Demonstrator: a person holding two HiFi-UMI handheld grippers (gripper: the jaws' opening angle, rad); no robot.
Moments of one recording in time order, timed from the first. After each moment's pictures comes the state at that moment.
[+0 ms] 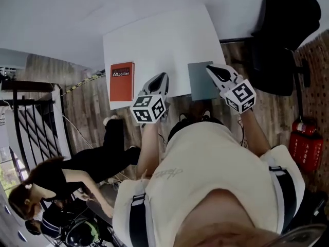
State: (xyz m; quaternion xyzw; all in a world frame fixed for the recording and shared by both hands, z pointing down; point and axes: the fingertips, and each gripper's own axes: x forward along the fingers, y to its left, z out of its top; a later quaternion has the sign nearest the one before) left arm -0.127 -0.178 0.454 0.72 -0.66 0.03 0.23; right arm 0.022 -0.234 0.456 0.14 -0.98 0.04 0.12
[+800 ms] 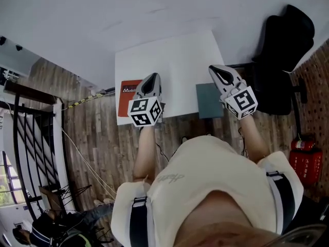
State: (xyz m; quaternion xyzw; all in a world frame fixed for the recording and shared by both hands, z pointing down) left arm -0.210 -0.184 0.371 0.70 -0.71 -0.01 0.10; right arm -0.019 -0.246 0.360 0.19 -0.98 -0.10 0.04
